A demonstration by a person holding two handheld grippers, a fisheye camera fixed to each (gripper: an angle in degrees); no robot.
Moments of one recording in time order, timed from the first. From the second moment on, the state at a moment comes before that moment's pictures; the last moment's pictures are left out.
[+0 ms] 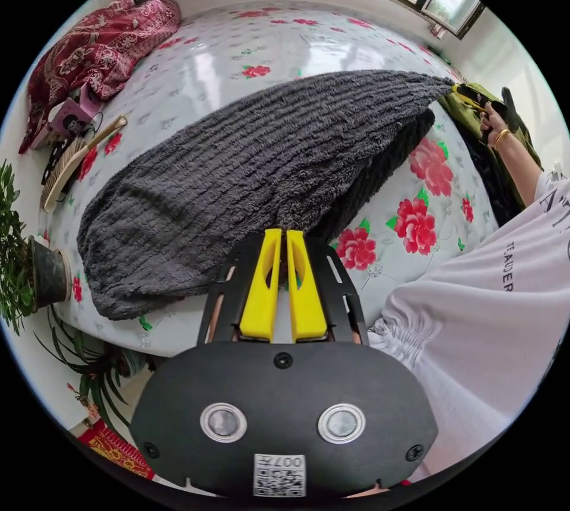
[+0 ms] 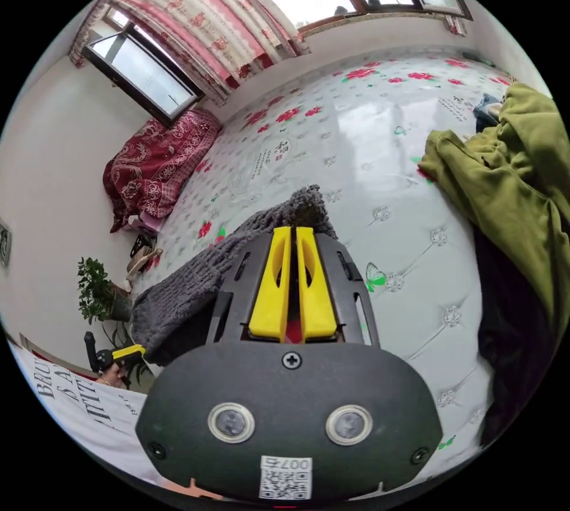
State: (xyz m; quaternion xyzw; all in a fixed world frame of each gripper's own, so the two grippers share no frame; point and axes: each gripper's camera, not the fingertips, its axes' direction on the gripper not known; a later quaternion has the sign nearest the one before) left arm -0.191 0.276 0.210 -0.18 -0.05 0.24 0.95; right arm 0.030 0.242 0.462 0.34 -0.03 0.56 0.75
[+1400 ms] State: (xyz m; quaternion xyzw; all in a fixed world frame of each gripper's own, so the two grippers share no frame) left arm -0.687 0.282 0.077 0.07 0.03 -0.42 0.90; right arm -0.369 -0.179 0.576 0.14 -0.17 0.06 0.97
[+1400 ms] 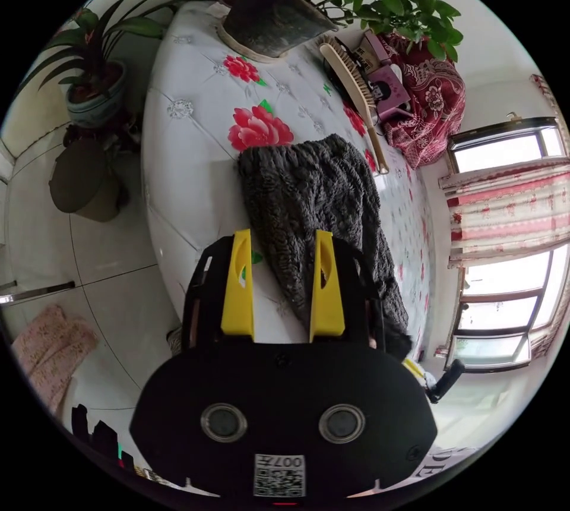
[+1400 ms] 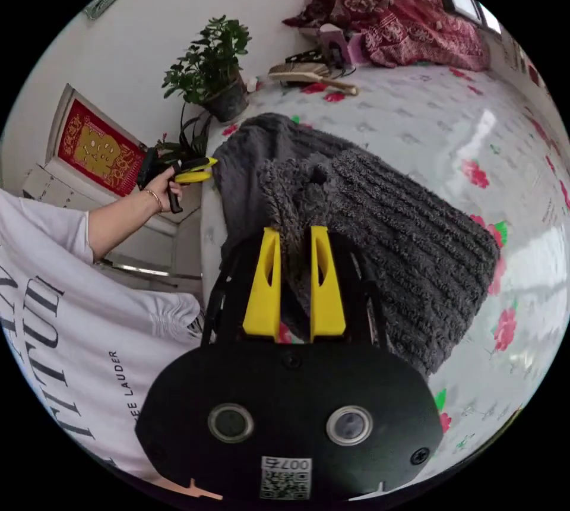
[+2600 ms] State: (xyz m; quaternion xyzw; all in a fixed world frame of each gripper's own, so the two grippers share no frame) left arm -0.199 0.270 0.196 -0.18 0.04 0.33 0.93; right arm -0.290 0.086 0.568 0.27 -0.21 0.42 0.84
